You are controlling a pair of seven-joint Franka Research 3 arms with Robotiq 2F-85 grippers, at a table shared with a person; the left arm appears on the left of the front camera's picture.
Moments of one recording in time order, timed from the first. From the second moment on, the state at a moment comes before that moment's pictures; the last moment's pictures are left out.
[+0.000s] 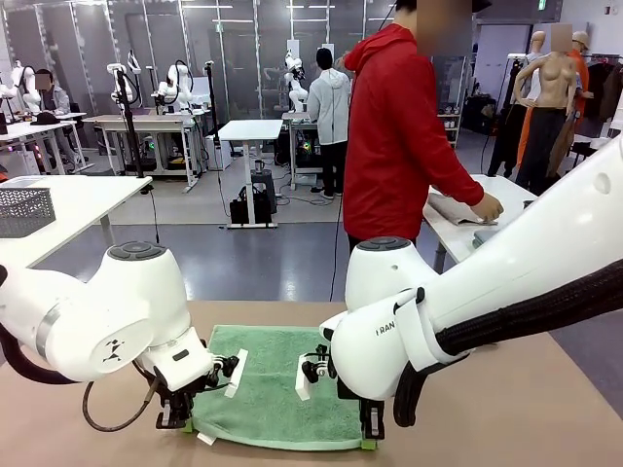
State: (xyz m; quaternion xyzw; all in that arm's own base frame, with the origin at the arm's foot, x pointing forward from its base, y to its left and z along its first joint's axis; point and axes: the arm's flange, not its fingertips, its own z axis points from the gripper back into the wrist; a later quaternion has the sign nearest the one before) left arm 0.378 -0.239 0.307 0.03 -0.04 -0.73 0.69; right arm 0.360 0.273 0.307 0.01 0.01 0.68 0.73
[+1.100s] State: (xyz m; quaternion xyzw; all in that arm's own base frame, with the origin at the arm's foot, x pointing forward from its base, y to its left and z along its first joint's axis) left arm 0.379 -0.241 0.325 0.04 -0.06 -0.73 0.68; right arm 0.363 0.277 0.330 0.02 0.00 0.69 0.73
